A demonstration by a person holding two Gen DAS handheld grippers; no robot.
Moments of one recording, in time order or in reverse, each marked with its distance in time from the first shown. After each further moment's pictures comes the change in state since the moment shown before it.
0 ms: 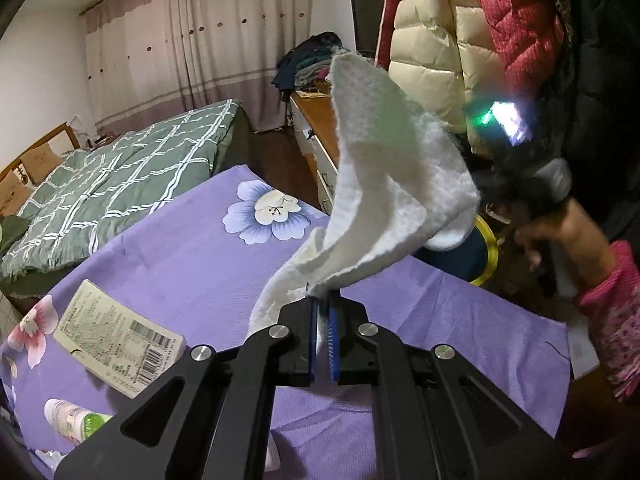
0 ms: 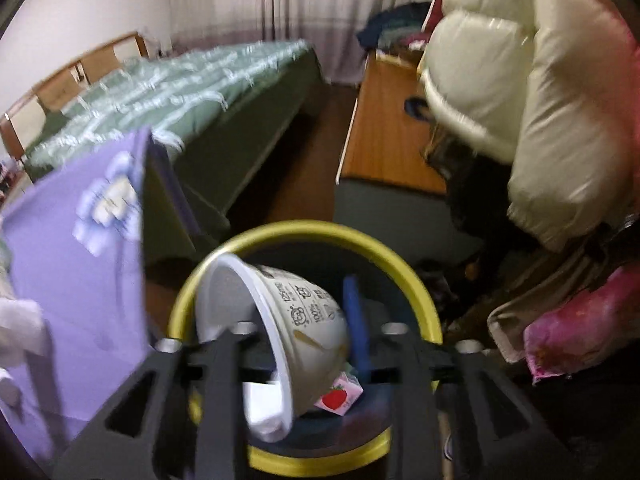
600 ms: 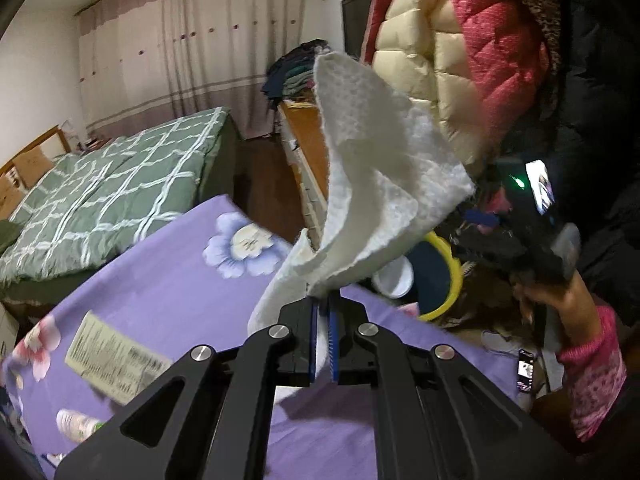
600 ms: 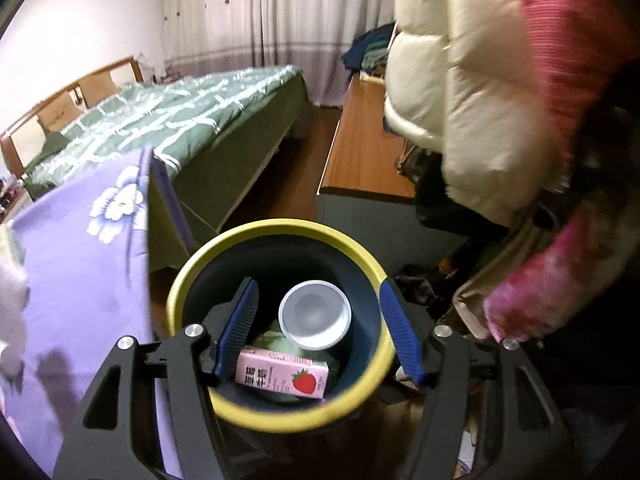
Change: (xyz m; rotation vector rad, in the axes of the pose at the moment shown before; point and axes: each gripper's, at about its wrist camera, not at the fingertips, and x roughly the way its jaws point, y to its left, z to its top) left arm -0.029 -0.033 0.049 0.003 -0.011 -0.060; right arm -0.079 -0.037 -0.044 0.064 -0.158 0.010
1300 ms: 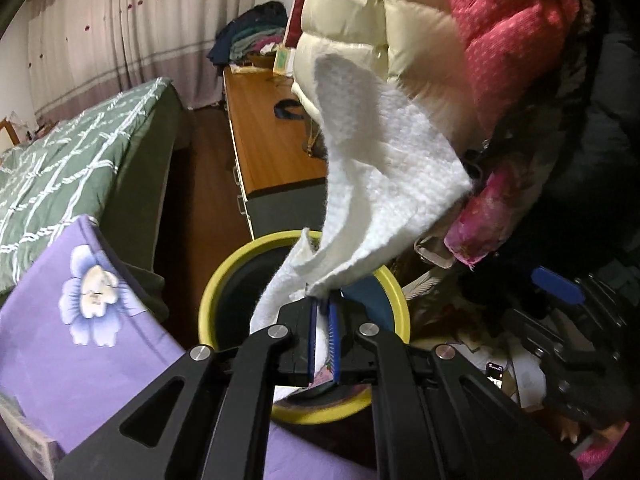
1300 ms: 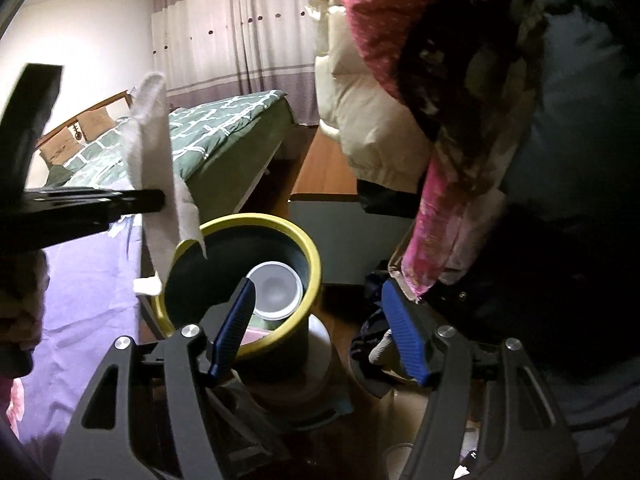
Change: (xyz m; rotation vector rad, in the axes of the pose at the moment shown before) left arm 0.168 -0.113 0.069 0.014 0.155 -0.144; right arm -0.061 -0.078 -0.040 0.089 -0.056 0.008
